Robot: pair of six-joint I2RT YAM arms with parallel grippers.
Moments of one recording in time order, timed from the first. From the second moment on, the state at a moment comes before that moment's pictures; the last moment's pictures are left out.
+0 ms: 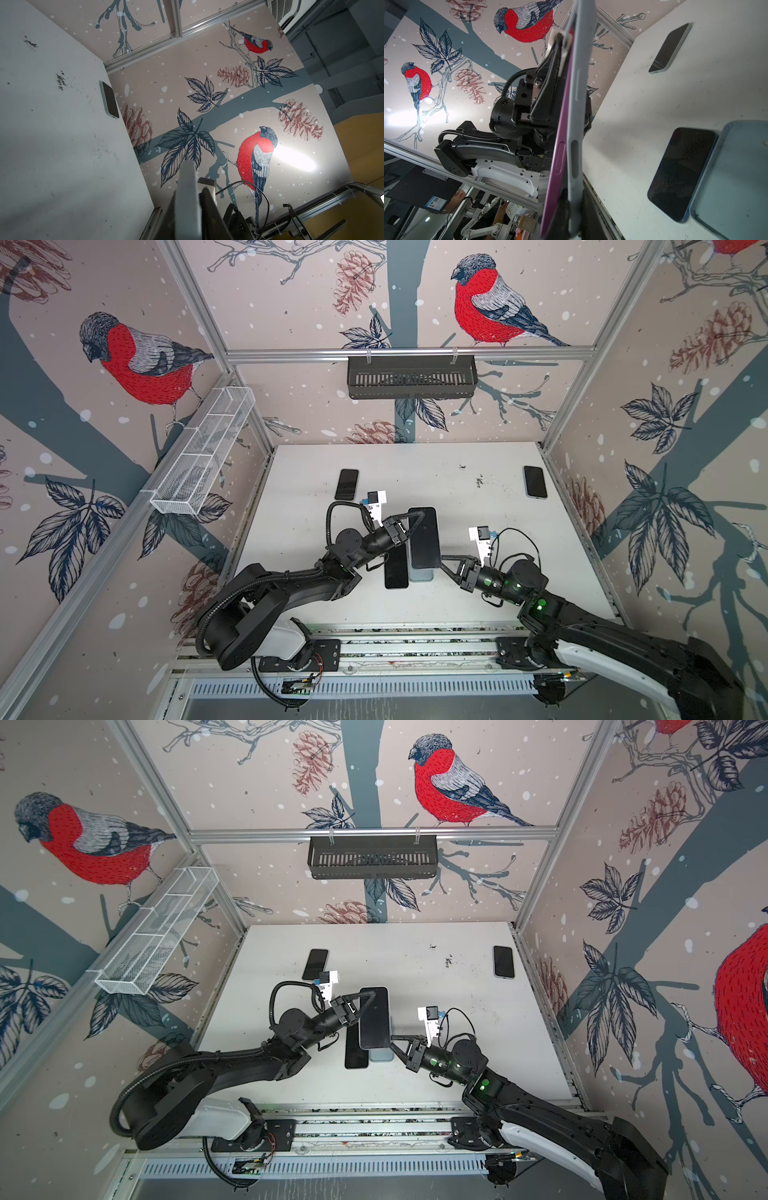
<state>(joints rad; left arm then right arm) -0.76 1.41 0.46 1.20 0.32 -1.28 0.88 0.74 0.18 0.60 -0.32 1.00</state>
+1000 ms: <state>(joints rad) -0.99 1.17 0.68 0.41 0.02 -0.71 0.62 0.48 0.09 0.18 -0.32 1.13</state>
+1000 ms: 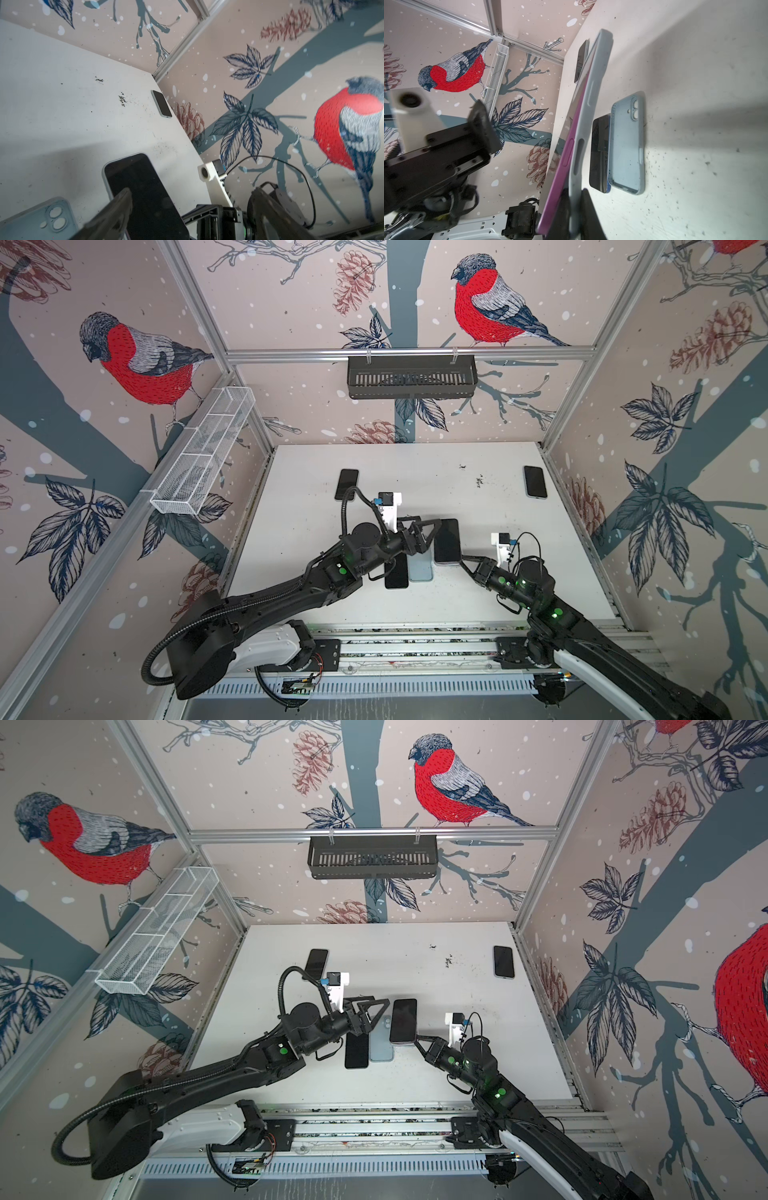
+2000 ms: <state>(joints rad) -1.32 1.59 1.07 -0.22 -0.50 -0.20 0.59 0.42 0.04 0.13 -0.37 1.12</state>
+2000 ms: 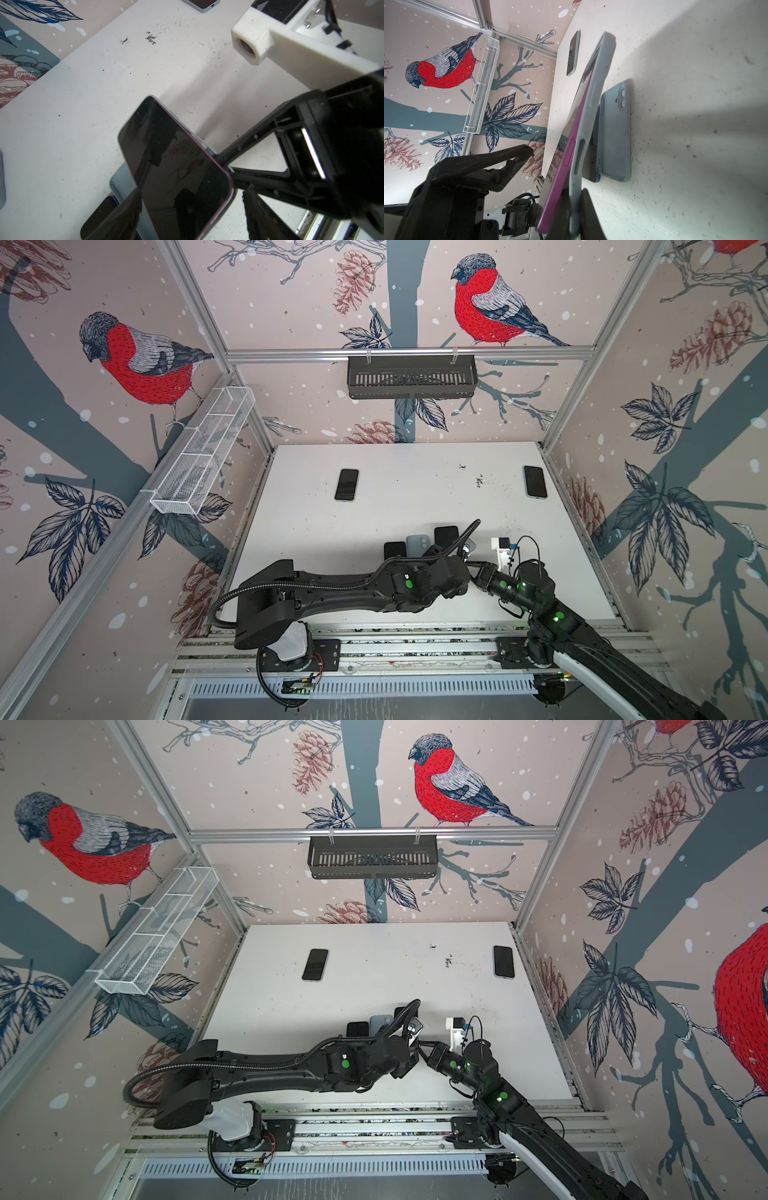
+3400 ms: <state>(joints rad) -1.46 1.68 1.16 -0.37 -0.90 -0.21 0.58 0.46 0.07 -0.09 -0.27 1.02</state>
